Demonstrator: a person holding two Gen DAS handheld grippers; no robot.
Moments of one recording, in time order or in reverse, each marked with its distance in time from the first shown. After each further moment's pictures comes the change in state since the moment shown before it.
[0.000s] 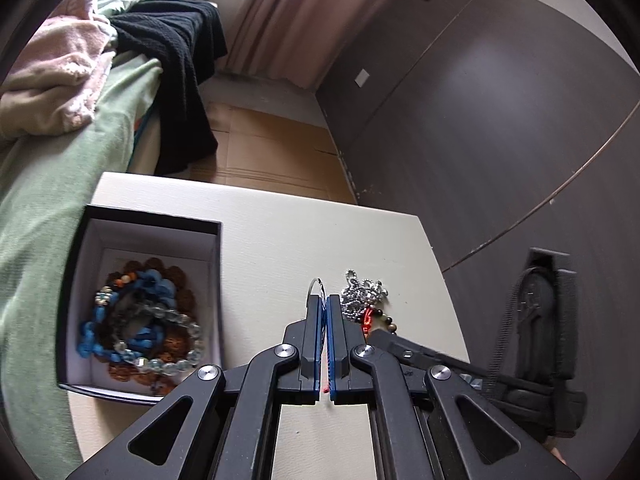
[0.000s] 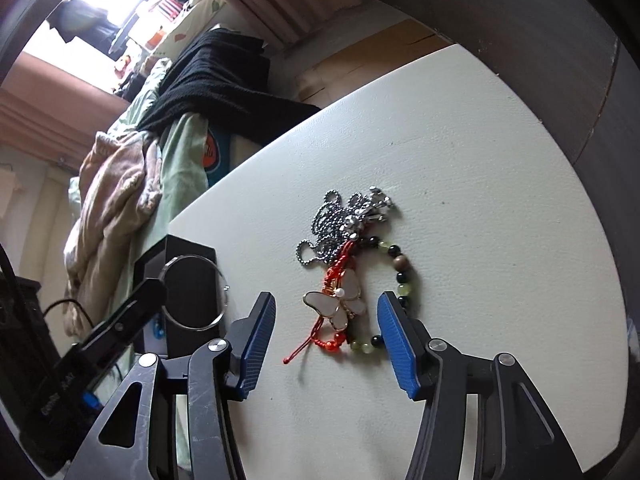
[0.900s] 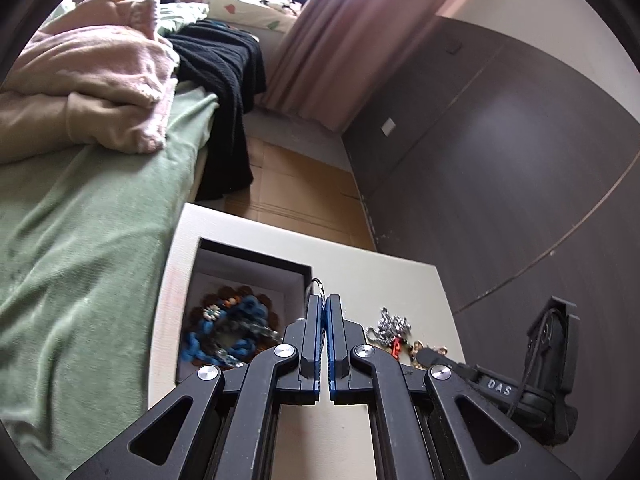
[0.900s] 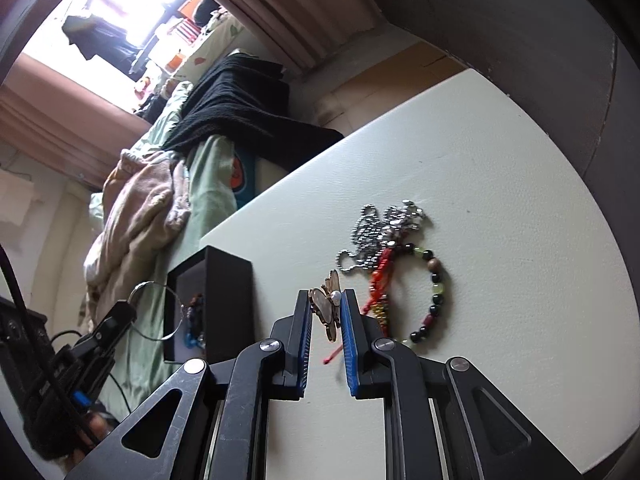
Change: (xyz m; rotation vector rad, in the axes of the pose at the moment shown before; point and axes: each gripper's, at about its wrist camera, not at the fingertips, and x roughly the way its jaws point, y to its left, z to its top) left arm -0.070 0.049 0.003 -0.097 -0.151 0.034; right arm -0.021 0.017 -0.012 0.002 -0.110 0.083
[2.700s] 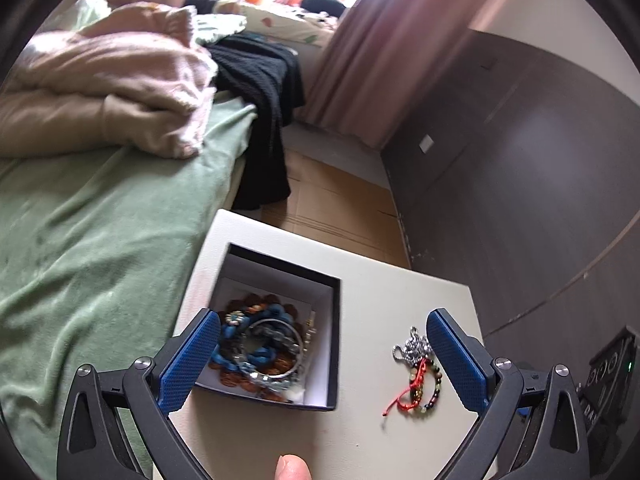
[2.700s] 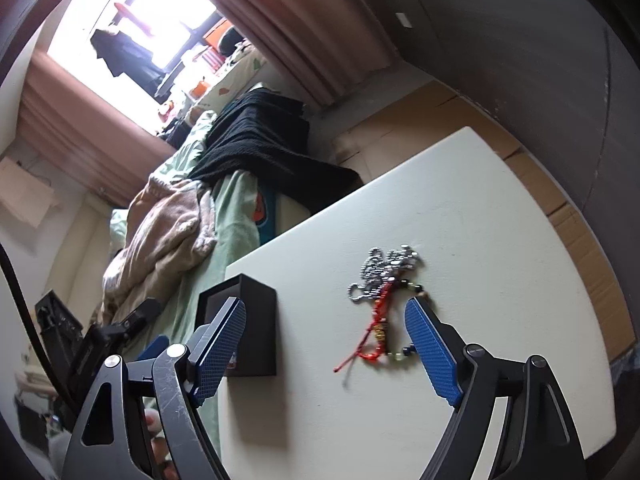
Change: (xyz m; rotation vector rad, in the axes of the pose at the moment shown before) left arm 0.006 -0.015 -0.005 -0.016 -0.063 0.157; right arm -0.047 -0.001 0.005 -0.022 -0.134 0.041
